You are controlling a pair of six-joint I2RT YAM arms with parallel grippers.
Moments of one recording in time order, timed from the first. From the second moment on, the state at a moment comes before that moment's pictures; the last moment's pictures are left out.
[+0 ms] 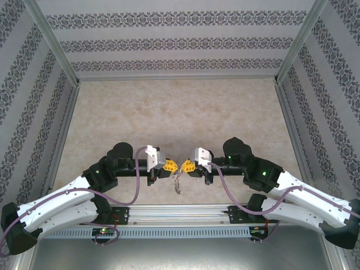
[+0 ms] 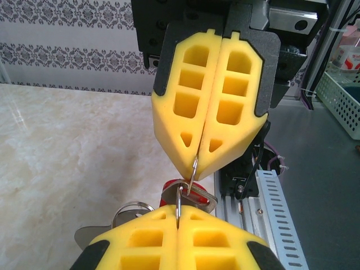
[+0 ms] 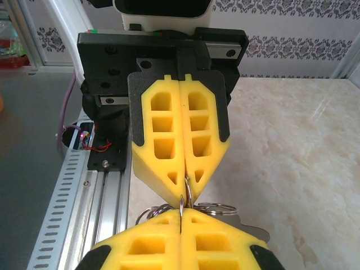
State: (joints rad) left arm -0.88 0.79 0.62 -0.06 0.54 0.10; right arm 0.99 0.79 0.77 -0.34 -0.44 -0.23
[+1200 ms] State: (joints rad) left arm -0.88 0.79 0.62 -0.07 0.54 0.10; right arm 0.98 0.80 0.77 -0.34 -0.45 -0.23
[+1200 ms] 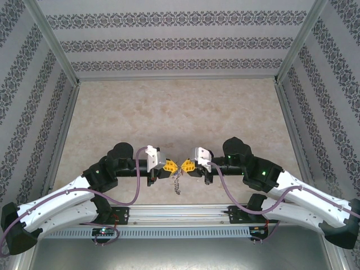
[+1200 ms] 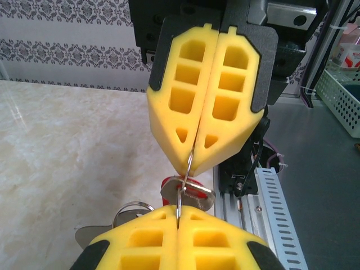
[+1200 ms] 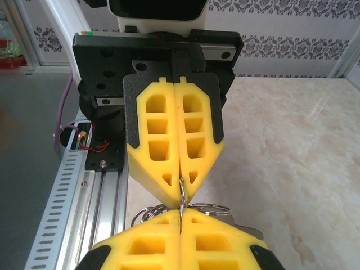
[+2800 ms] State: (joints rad) left arm -0.88 0.81 0.63 -0.07 0.61 0.03; right arm 1.21 0.73 0.71 -0.33 -0.12 -0.47
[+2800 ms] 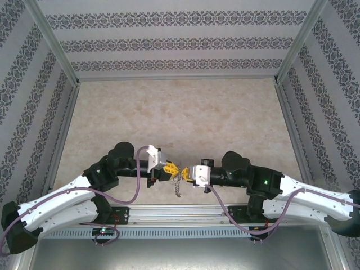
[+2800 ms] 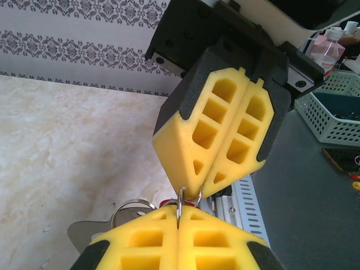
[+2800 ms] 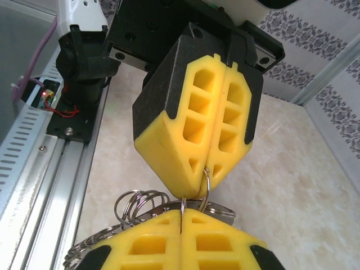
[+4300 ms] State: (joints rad) left arm -0.88 0.76 0.63 -0.02 0.58 0.00; right arm 1.32 0.64 0.65 -0.30 0.05 -0.50
